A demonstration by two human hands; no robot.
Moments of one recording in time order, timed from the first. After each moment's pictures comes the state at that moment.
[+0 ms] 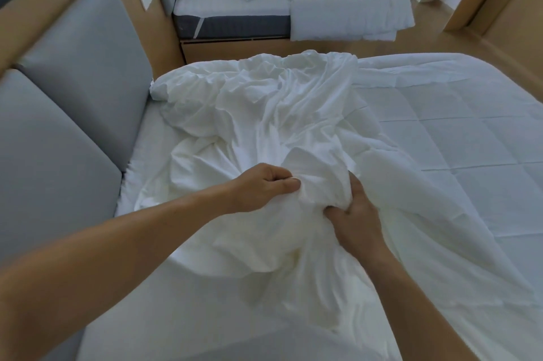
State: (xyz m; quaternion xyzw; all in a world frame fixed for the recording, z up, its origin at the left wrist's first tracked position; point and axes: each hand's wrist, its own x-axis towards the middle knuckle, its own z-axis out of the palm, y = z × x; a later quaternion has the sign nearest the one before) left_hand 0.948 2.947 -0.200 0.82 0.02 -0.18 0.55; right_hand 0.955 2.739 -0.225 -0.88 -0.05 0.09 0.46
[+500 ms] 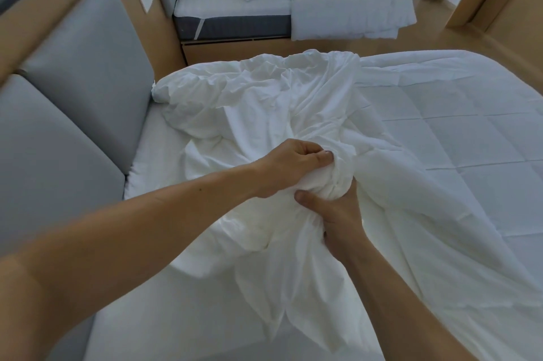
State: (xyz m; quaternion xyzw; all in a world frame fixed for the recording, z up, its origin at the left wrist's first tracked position) left_hand 0.981 2.914 -0.168 0.77 0.03 -0.13 0.62; right_hand 0.960 2.778 -0.228 -0.52 -0.04 0.17 0.83
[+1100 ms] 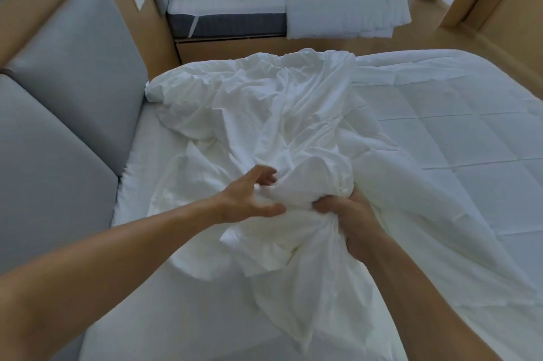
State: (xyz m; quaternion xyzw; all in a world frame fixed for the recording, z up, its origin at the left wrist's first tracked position) left_hand 0.953 2.983 -0.254 0.87 0.02 -0.14 0.47; right_hand 0.977 2.752 -0.227 -0.59 0.04 0.28 0.75
